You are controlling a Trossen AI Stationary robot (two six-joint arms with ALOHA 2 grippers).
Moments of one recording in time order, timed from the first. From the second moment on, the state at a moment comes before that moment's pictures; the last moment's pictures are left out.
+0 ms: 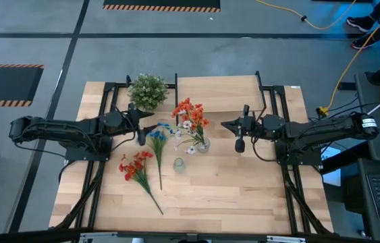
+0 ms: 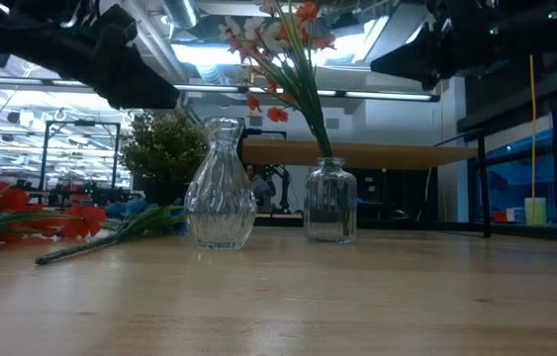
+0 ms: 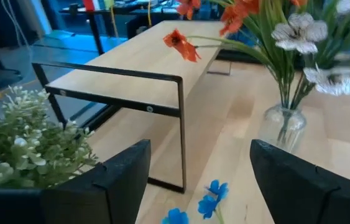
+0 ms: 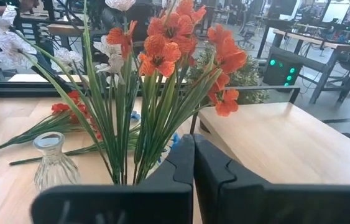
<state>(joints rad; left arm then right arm) 0.10 0.68 0.31 0.11 -0.33 -0.05 -0.02 0.95 0.42 0.42 0.23 -0.07</state>
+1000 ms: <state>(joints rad) -0.38 1.43 1.14 -1.04 -0.71 -1.14 -0.02 0.95 0.42 0.30 0.15 -0.20</state>
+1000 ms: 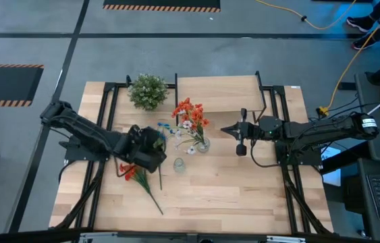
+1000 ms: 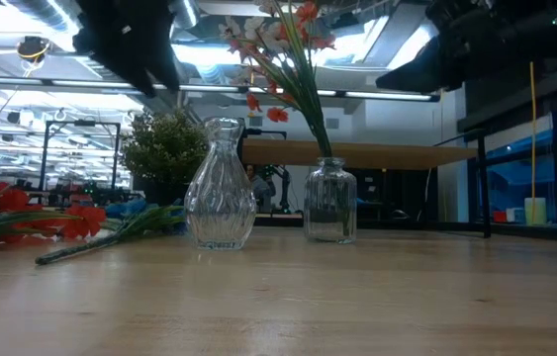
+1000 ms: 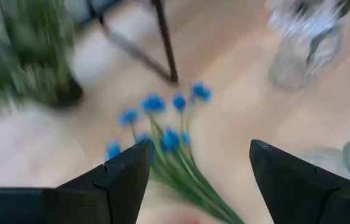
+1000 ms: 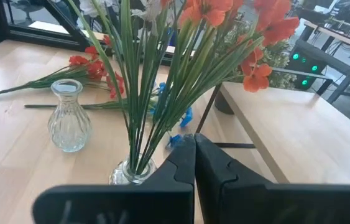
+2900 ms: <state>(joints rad) -0.29 1.78 1.10 -0.86 -0.31 -1.66 -0.02 0.93 0.42 0.26 0.14 -0.21</state>
